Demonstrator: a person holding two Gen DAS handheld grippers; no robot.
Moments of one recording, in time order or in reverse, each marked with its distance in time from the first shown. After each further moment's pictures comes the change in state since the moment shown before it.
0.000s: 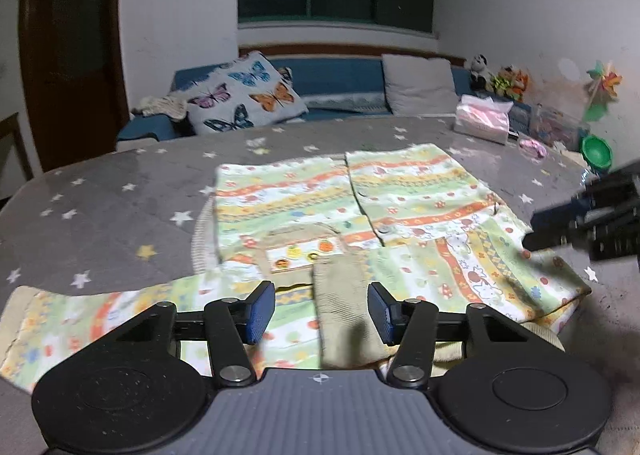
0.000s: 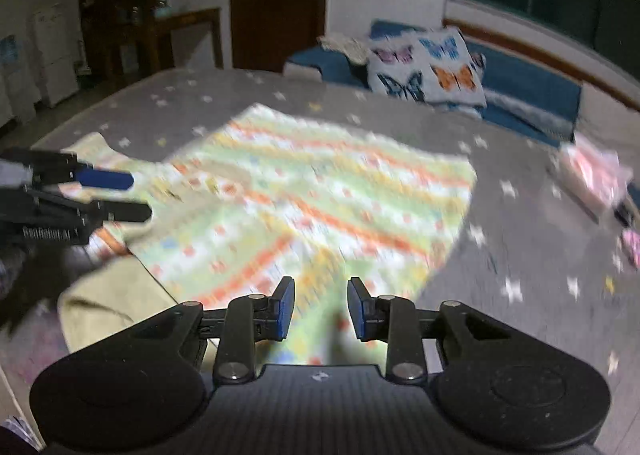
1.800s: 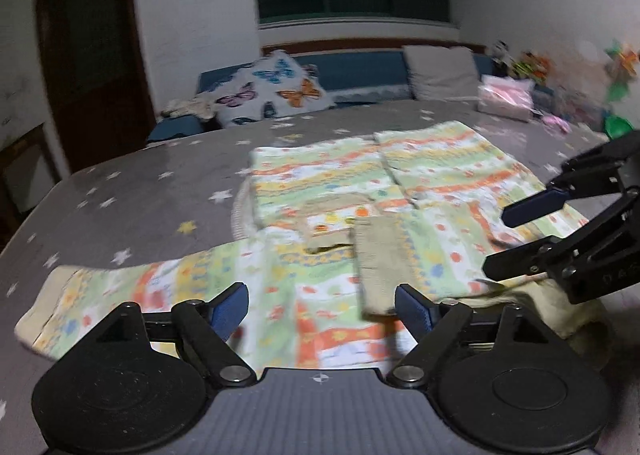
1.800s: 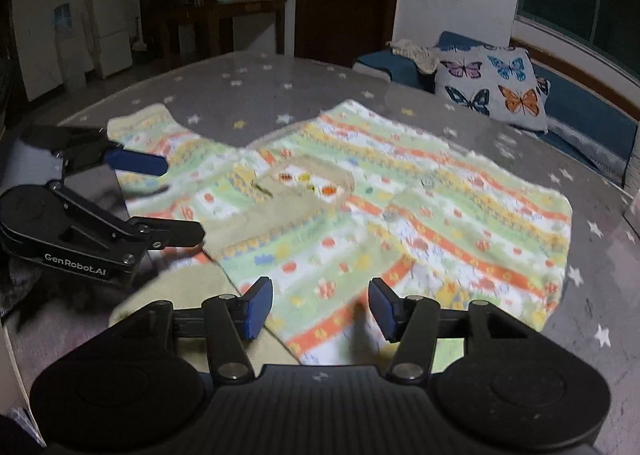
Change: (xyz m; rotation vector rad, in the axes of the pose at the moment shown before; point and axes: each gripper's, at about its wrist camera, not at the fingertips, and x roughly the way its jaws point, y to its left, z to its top) left arm -0.026 0.016 -0.031 -0.002 -0.023 0.147; right arm 0.026 0.076 0.016 -0.166 -0.031 0.136
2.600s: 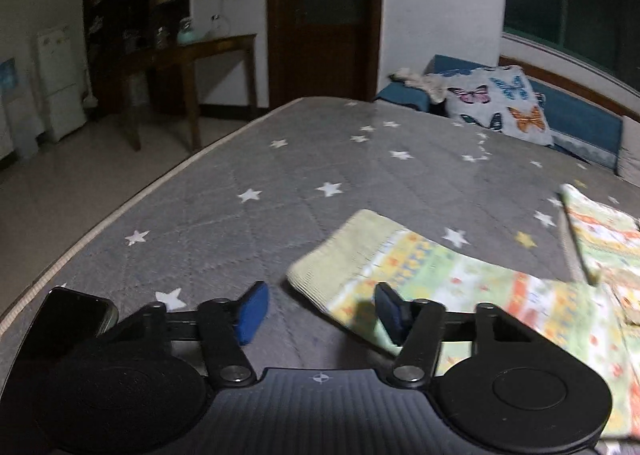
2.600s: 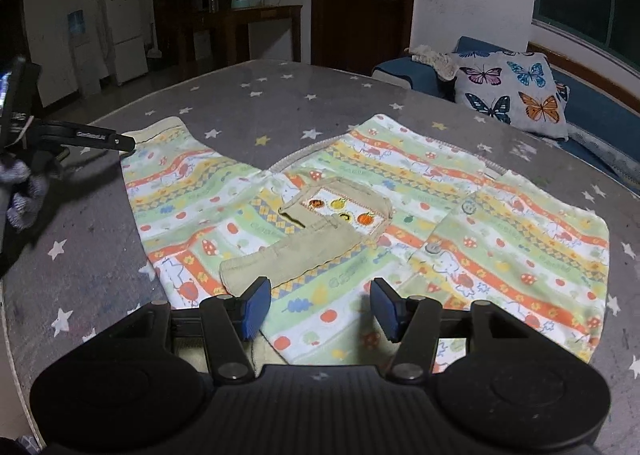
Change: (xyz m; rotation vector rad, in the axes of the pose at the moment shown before) left arm 0.001 0.192 -0.024 -0.453 0.077 0.454; right arm 0.022 0.012 0.015 0.002 -0.013 0.049
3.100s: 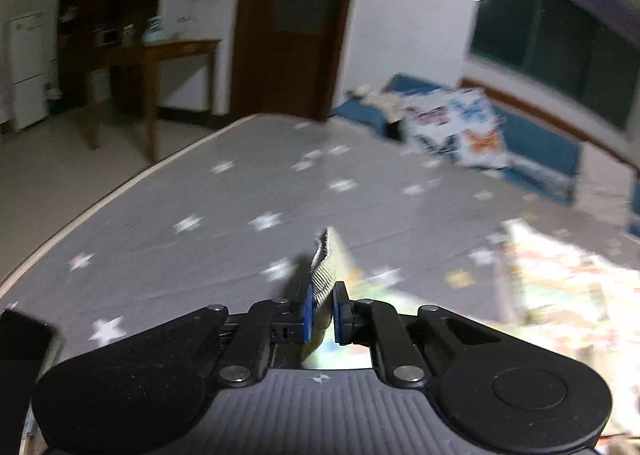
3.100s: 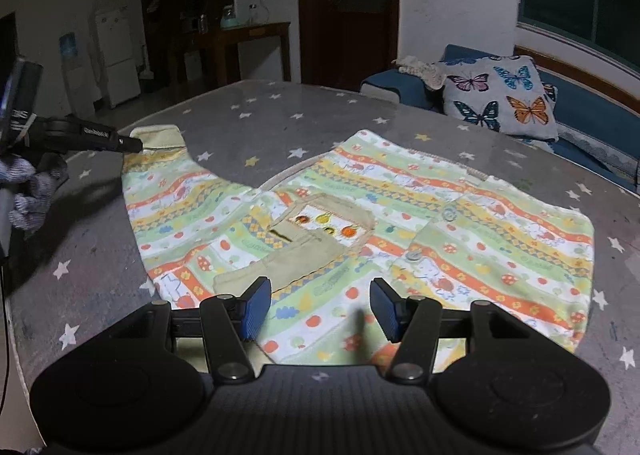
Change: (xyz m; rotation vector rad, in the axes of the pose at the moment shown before) left arm -0.041 -0.031 0.019 0.002 -0.078 -0.214; right arm -0.021 -0.013 -0.002 0.055 -0.055 -0.011
